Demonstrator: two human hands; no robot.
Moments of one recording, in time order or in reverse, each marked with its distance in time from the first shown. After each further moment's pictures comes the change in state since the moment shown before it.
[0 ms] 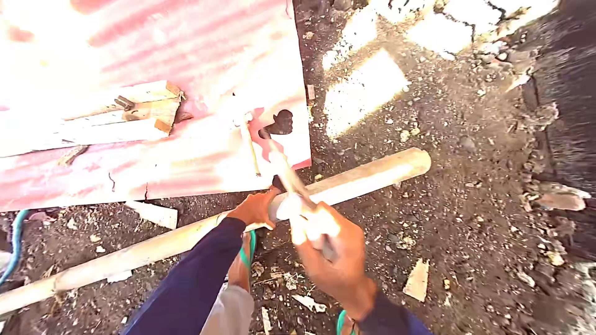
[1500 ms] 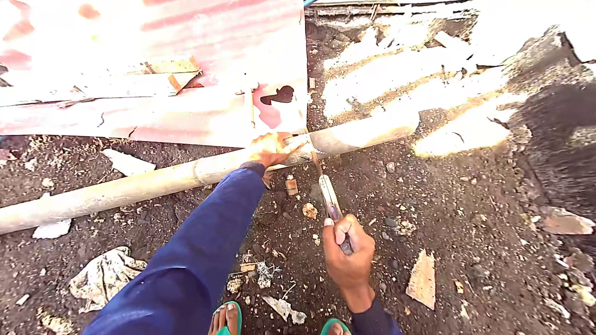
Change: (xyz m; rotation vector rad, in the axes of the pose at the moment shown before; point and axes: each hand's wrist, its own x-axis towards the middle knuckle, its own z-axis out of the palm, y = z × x) left_hand 0.047 0.040 0.070 0.085 0.777 -0.020; right_hand -0.227 0.128 -0.065 -0.172 0.162 -0.123
